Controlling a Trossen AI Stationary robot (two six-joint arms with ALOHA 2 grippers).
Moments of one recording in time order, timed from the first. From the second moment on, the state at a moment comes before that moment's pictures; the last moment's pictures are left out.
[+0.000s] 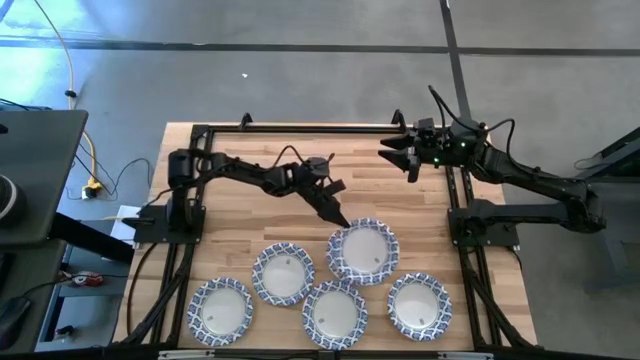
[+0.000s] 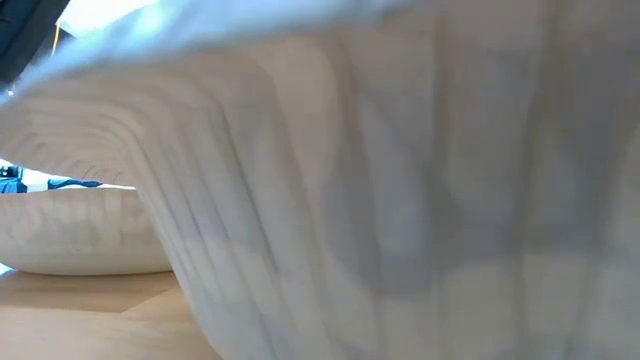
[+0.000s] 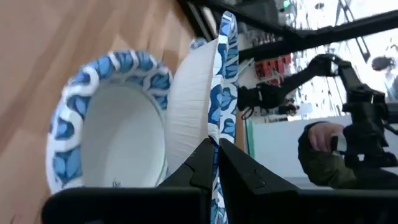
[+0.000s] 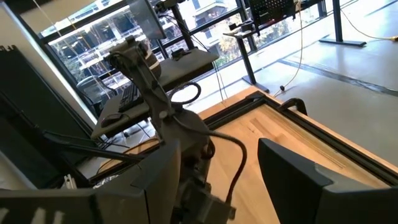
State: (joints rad) left arm 0.31 1.97 1.12 0.39 0.80 -0.92; right arm -0.43 0.86 0.81 -0.04 -0.25 0.36
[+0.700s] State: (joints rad) left arm 0.31 1.98 1.13 0.26 0.78 -0.82; right arm -0.43 0.86 0.81 -0.07 -0.29 0.36
